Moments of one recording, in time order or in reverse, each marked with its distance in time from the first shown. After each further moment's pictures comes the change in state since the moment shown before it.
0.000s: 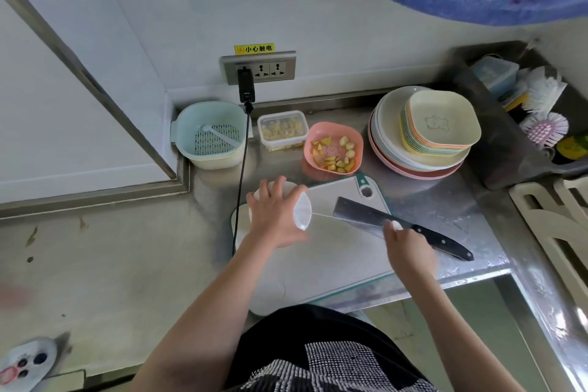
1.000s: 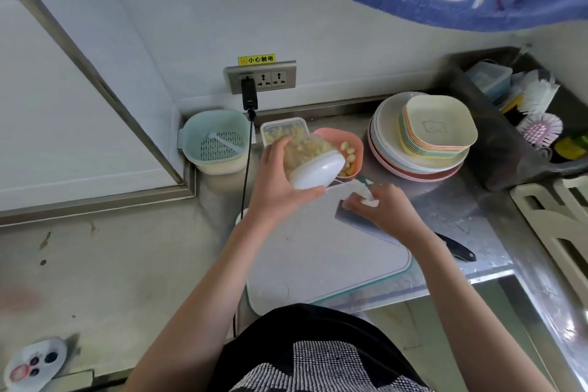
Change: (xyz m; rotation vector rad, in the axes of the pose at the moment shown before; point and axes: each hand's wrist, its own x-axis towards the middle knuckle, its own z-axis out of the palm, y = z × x) left_hand -0.011 0.014 -0.084 -0.906 0.366 0.041; right_hand 0.009 -0.053 -0.053 0.483 -0.083 -0.585
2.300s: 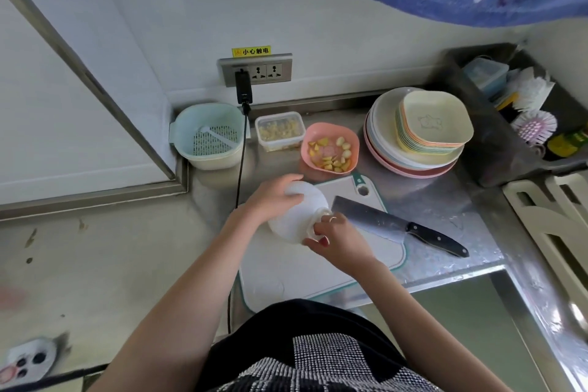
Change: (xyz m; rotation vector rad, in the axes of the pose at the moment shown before) left_hand 0.018 -0.060 0.018 0.190 -0.533 -0.318; right_hand -0.020 0.017 0.087 -0.312 -0.183 -0.164
